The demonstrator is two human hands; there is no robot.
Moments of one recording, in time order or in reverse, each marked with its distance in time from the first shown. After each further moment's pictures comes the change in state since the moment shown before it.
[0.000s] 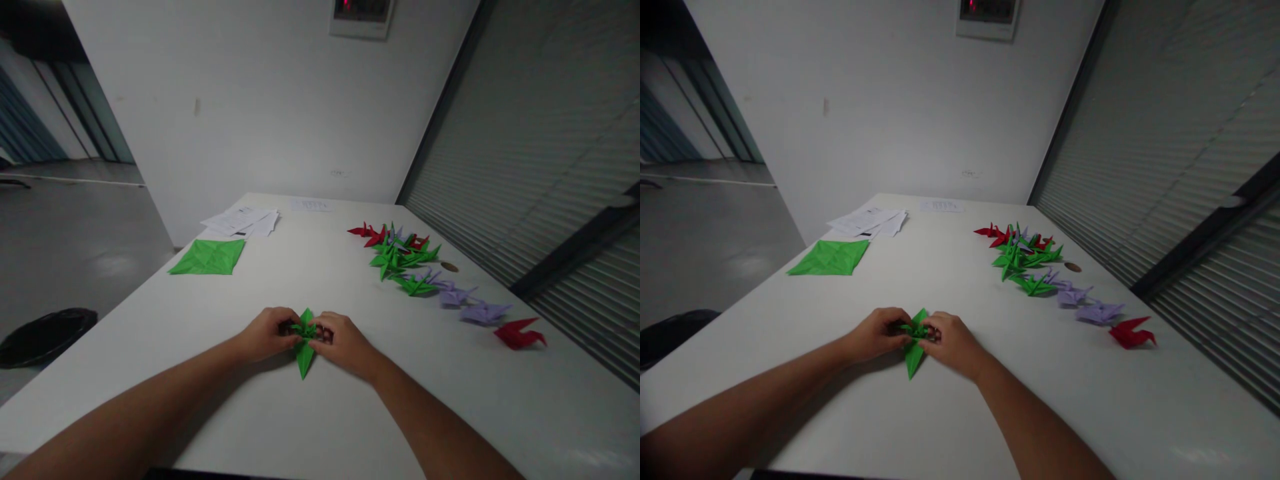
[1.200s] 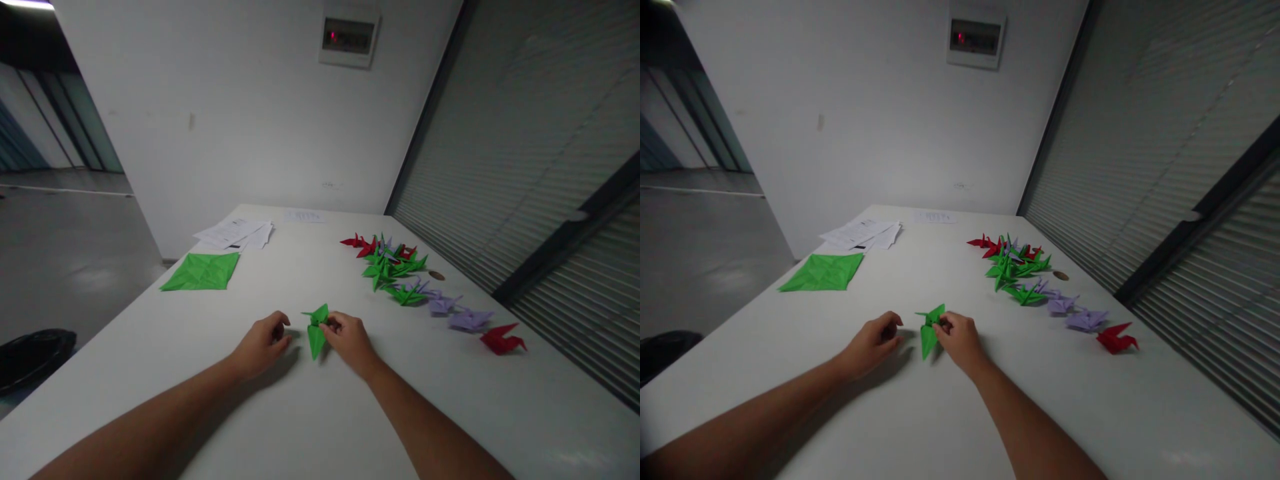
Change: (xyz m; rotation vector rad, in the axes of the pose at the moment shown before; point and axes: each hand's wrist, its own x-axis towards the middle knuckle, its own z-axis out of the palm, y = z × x) left_hand 0.000 0.001 -0.004 0.039 0.158 -0.097; right_hand 0.012 0.023 -0.008 -0.084 0.371 0.161
